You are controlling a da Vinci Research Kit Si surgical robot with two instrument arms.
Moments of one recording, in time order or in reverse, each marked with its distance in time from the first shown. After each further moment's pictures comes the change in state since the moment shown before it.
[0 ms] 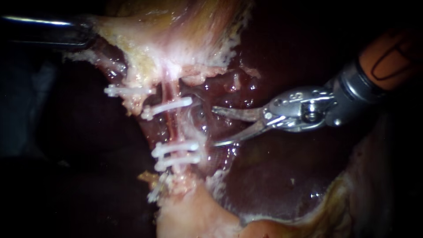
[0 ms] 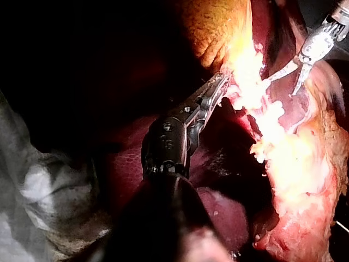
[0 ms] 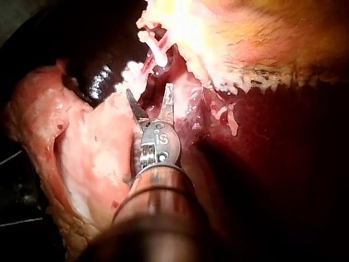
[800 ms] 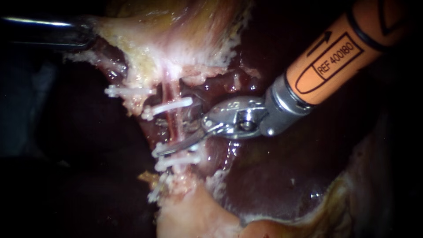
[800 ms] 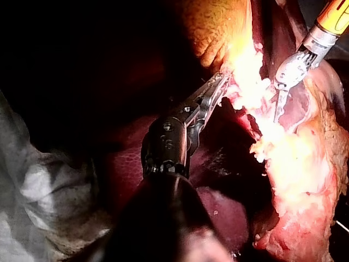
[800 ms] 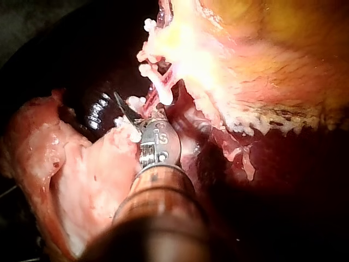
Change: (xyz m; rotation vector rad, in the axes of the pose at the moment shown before) right arm 0.002 0.001 0.010 0.176 0.109 -0.003; left arm 0.000 0.000 0.000 0.000 0.000 0.001
